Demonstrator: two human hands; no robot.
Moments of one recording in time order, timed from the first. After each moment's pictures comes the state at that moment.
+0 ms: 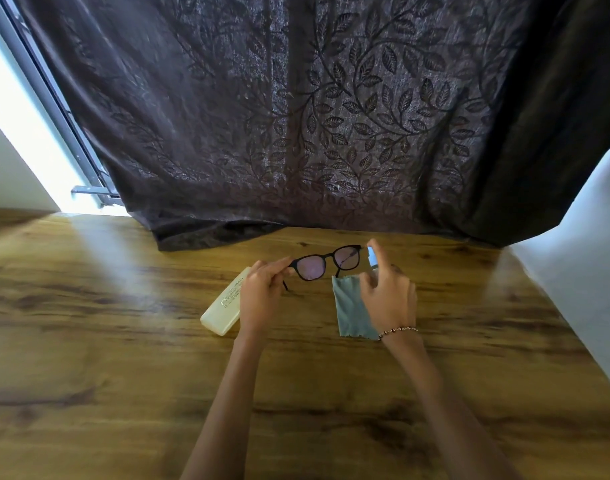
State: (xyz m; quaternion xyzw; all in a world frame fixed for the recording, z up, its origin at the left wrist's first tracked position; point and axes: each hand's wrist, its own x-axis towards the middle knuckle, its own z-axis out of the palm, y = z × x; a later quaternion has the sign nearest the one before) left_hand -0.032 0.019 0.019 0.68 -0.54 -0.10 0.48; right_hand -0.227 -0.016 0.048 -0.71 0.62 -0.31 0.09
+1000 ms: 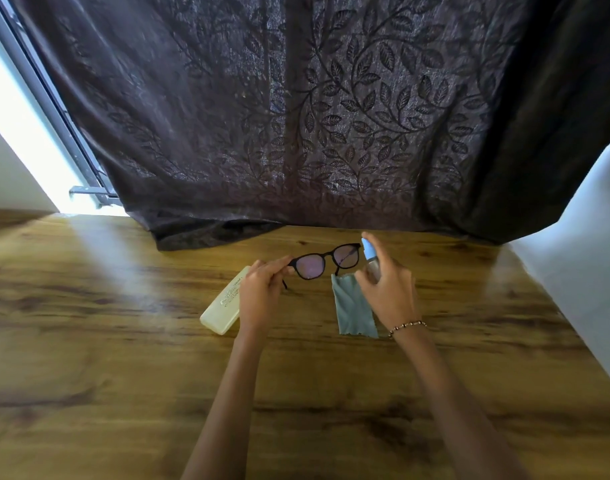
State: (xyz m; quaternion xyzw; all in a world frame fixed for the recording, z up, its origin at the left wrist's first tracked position) left_hand -0.032 0.020 0.019 0.68 -0.55 -0.08 0.48; right_hand -0.235 -0.023 0.053 -0.74 0.56 -0.35 0.12
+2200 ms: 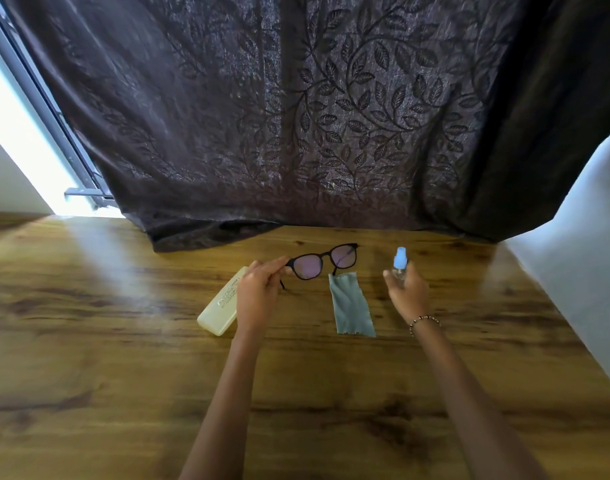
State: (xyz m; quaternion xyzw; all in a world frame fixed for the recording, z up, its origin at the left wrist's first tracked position) left_hand -0.033 0.020 0.021 0.68 -0.55 -0.09 0.47; right_hand -0.280 -0.060 0.001 -0.61 0.66 -0.34 0.26
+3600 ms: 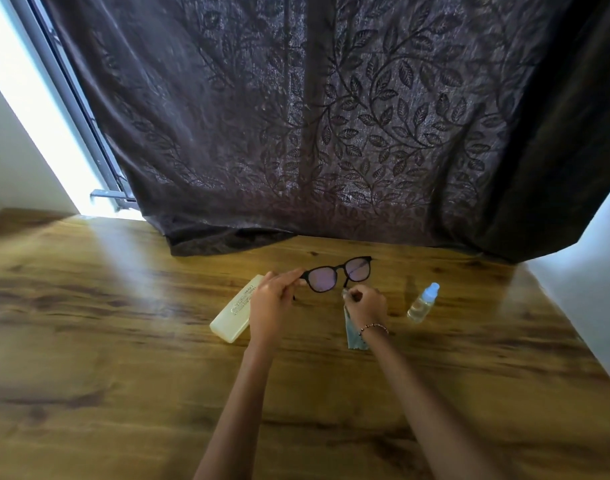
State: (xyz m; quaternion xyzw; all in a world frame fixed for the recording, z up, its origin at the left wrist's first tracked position) left_hand -0.035 0.026 0.022 0.67 -0.54 -0.09 0.49; right_hand -0.193 -0.066 -0.033 -0.64 0.67 -0.29 0.24
